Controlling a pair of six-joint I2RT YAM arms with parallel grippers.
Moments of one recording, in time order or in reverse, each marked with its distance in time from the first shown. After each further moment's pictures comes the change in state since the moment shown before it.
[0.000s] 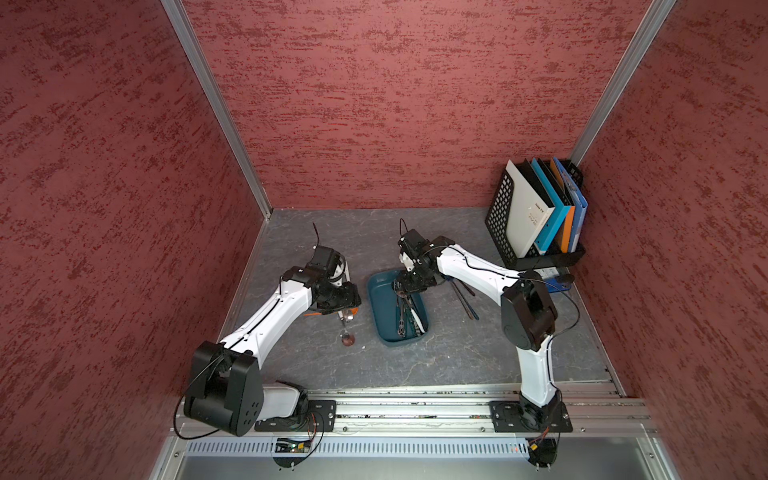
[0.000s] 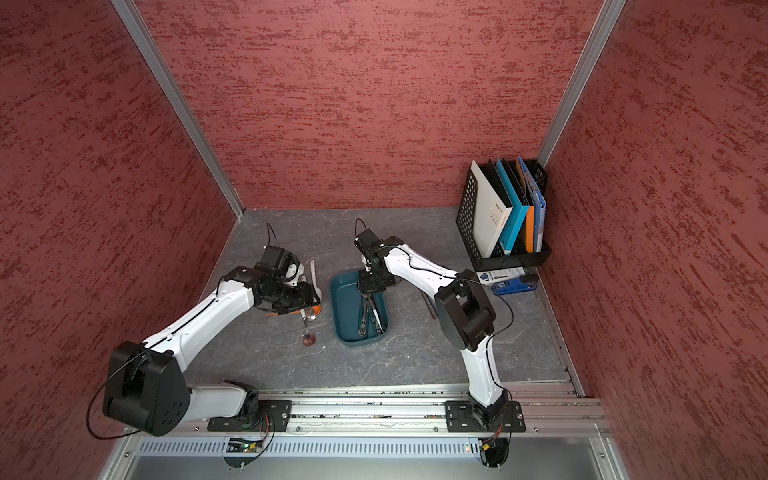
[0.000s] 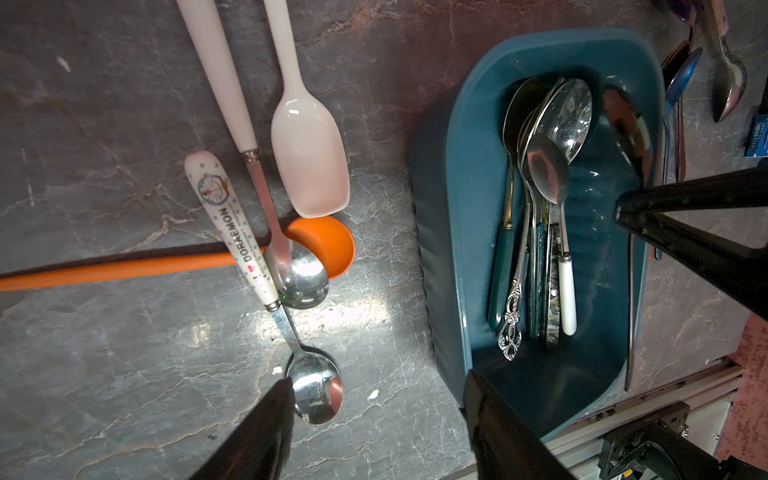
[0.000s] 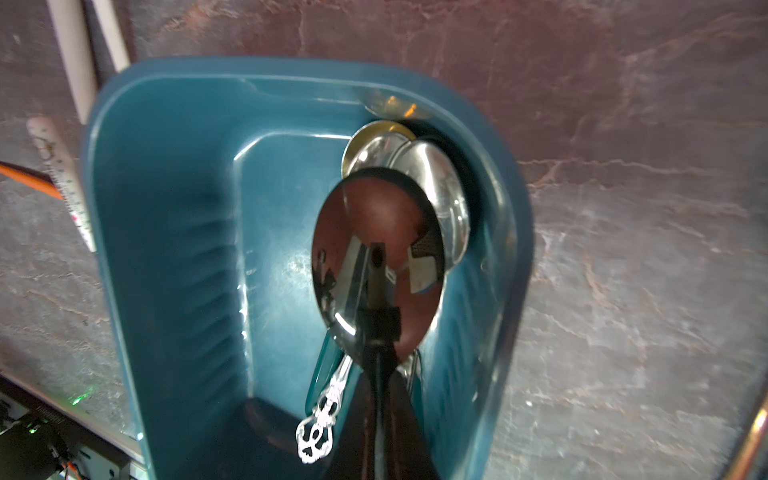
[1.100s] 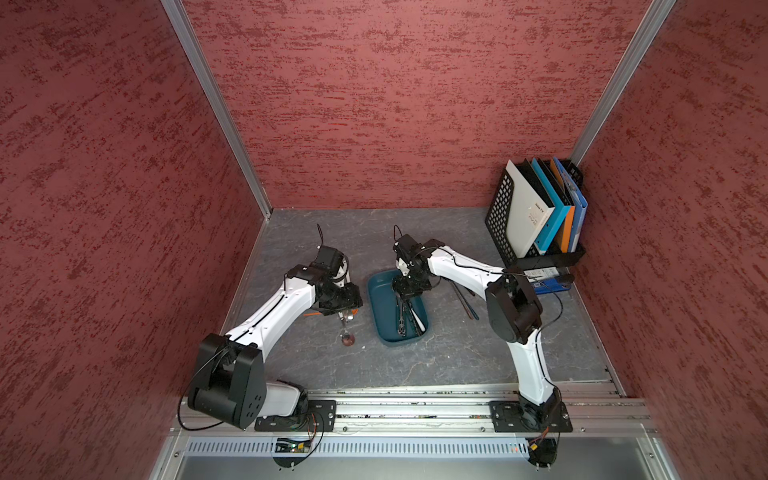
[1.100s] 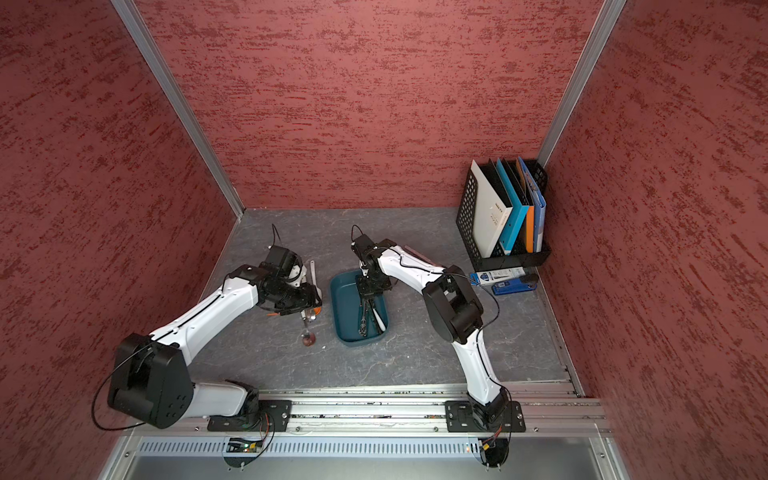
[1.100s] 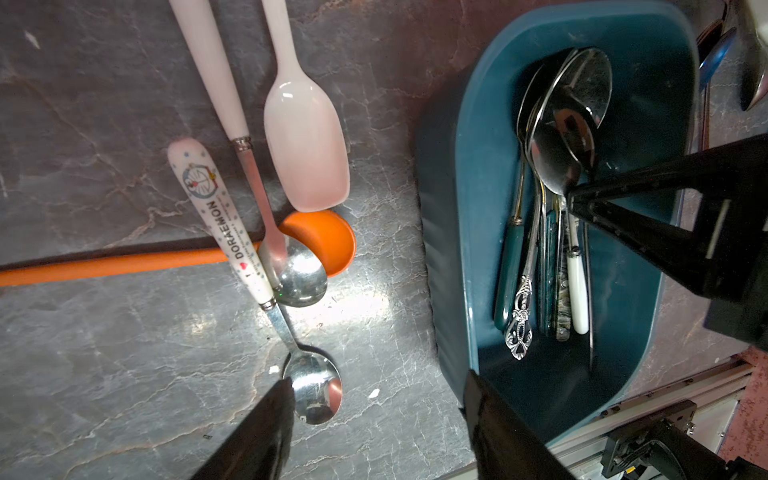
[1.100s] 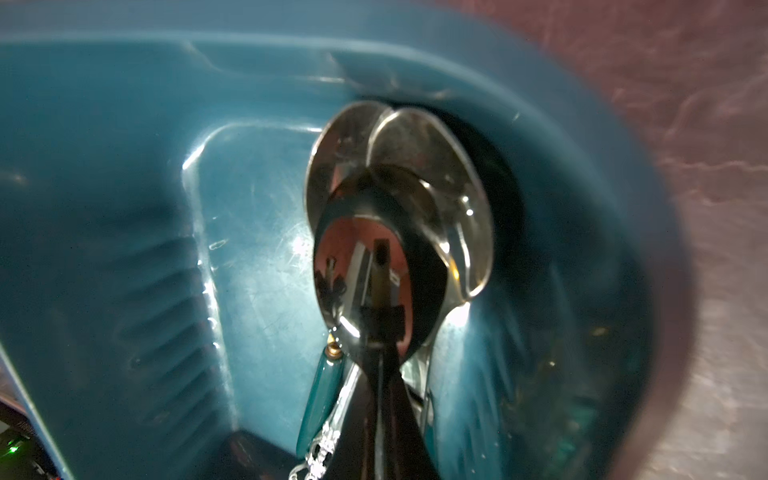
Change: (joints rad) left arm -0.023 0.040 0.018 -0.013 -0.006 -0.009; right arm 0.002 0.097 0.047 -0.015 -0.026 0.009
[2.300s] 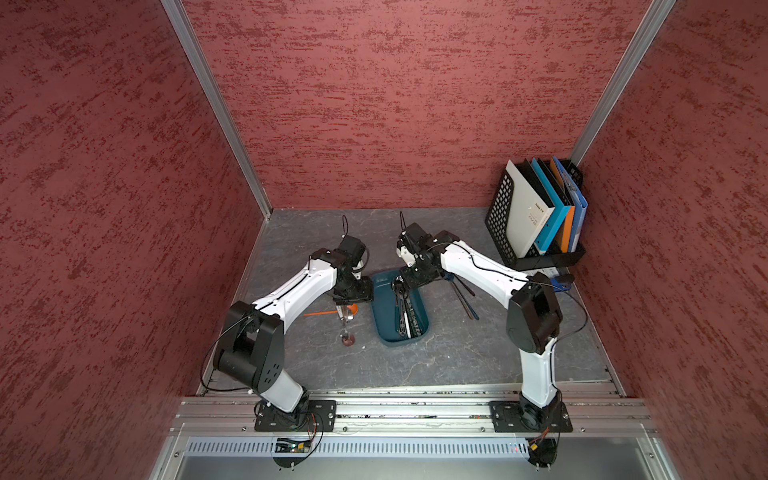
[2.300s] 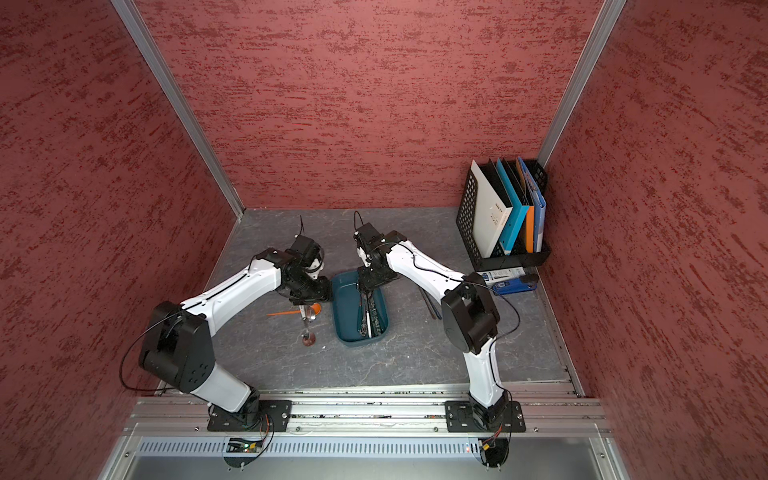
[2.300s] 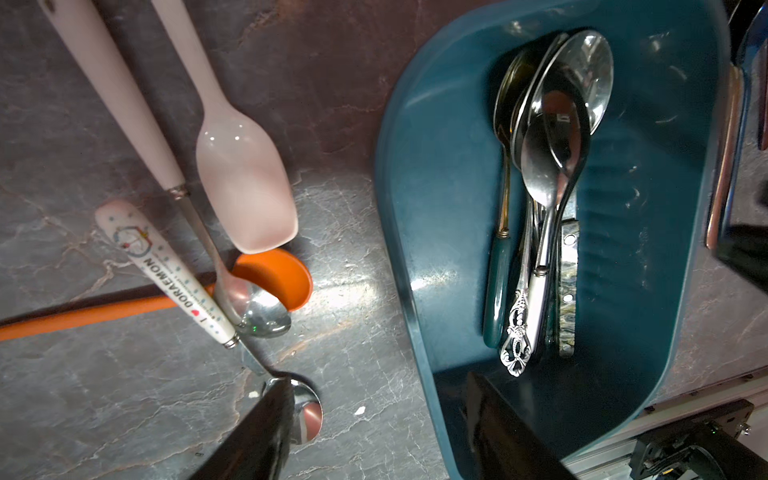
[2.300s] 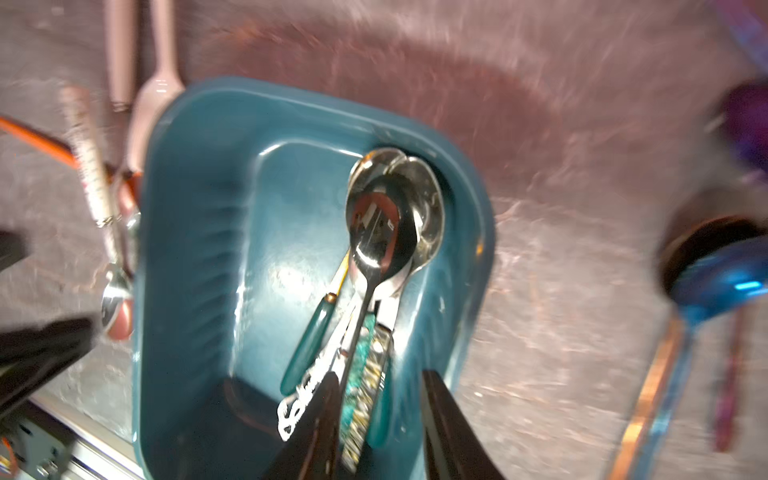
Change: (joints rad) left arm -0.120 0.233 0.226 -0.095 -0.074 0.017; right arm -0.013 -0.193 0.002 -0.040 0.109 -0.237
